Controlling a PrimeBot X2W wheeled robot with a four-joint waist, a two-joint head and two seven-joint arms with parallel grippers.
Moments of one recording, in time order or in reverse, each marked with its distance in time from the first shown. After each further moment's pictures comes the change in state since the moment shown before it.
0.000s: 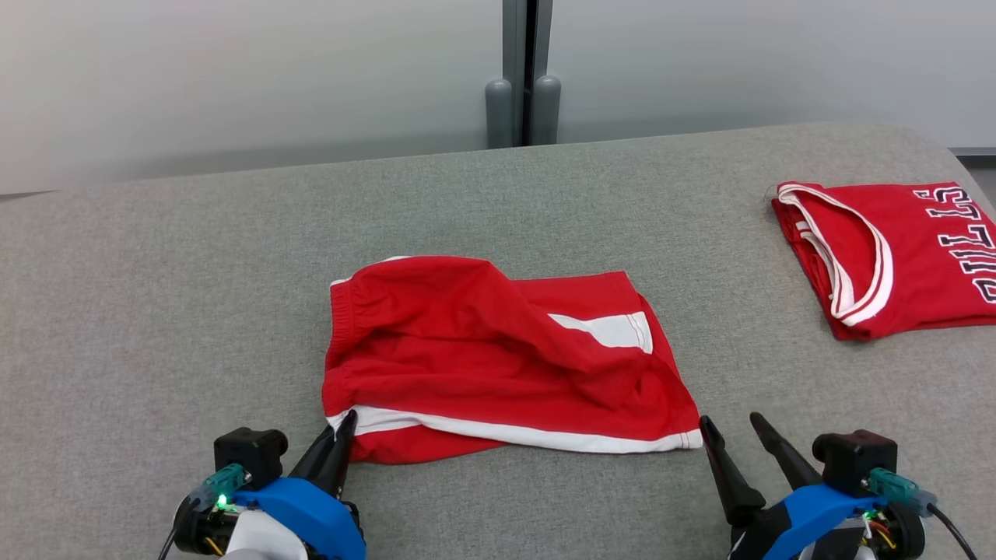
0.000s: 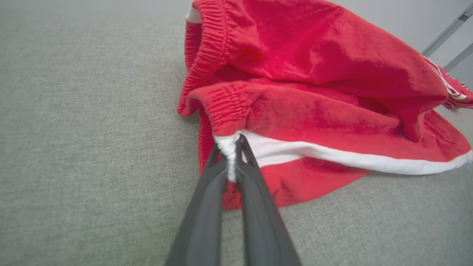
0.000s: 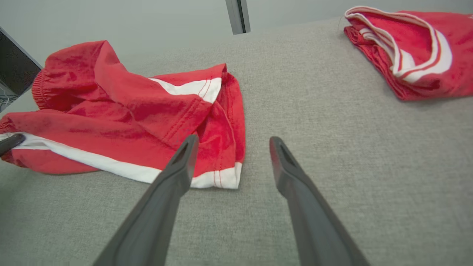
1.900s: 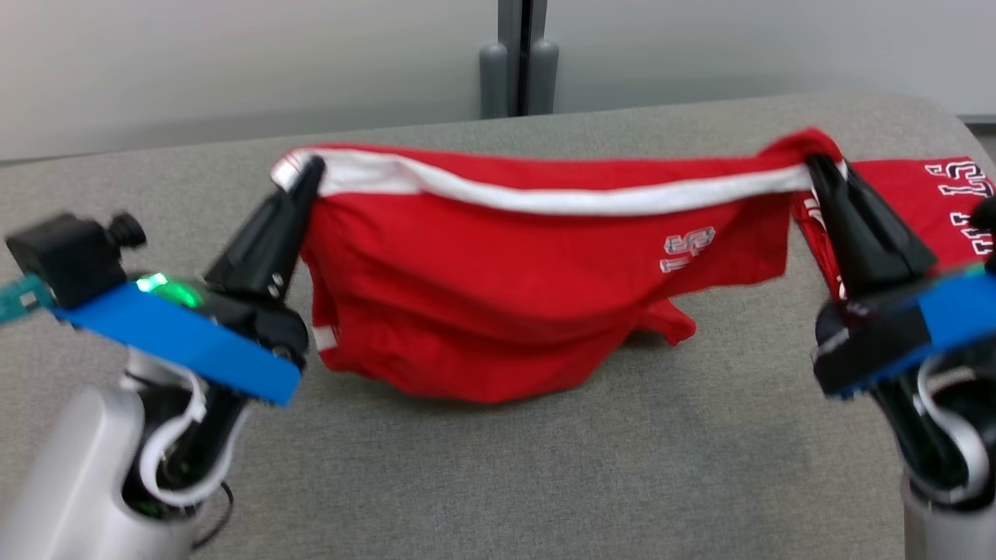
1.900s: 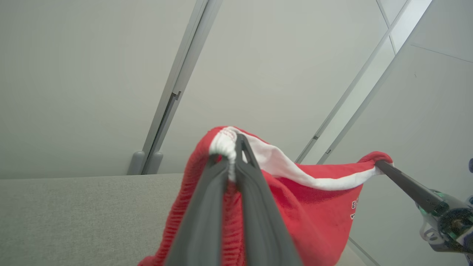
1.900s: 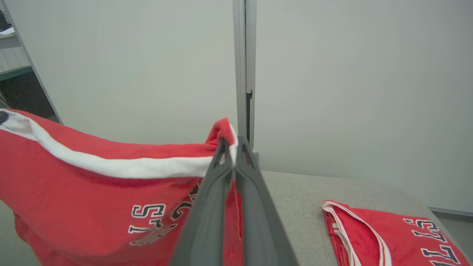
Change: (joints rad) left arm -0.177 0.156 0.100 -0.672 -0.413 0.038 0.231; right arm -0.295 -0.016 -0.100 -0.561 -0.017 0.000 0.428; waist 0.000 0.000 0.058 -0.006
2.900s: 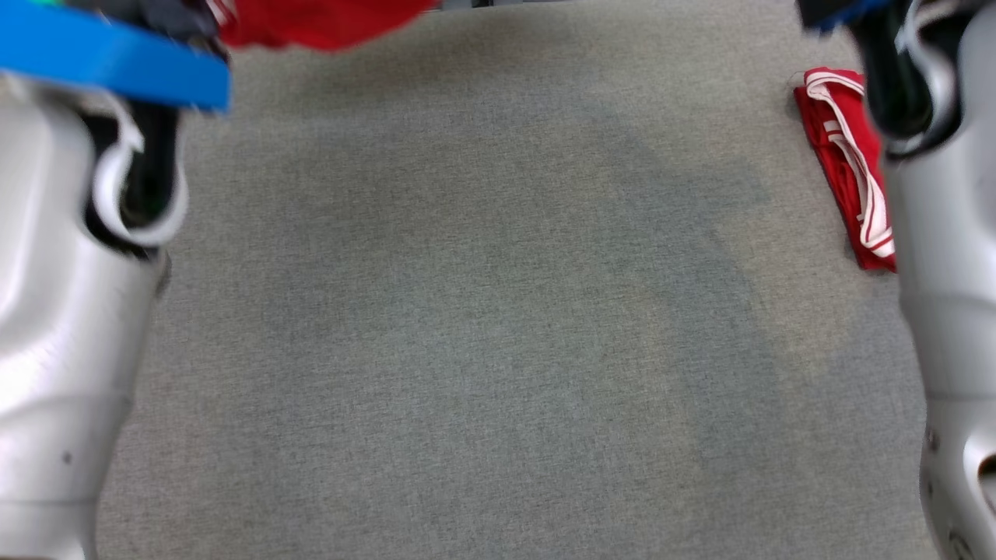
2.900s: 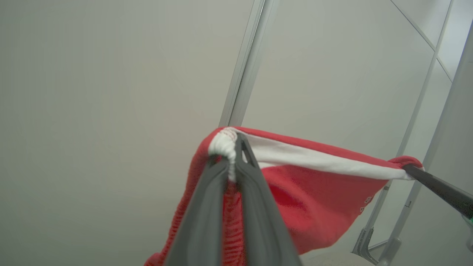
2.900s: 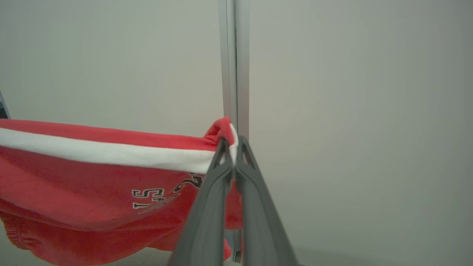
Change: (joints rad) left arm -0.641 -0.027 -0.067 0.525 0.165 -0.038 -0.365; right arm -0.853 -0.090 0.174 0.857 0.095 0.000 -0.524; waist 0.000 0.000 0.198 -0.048
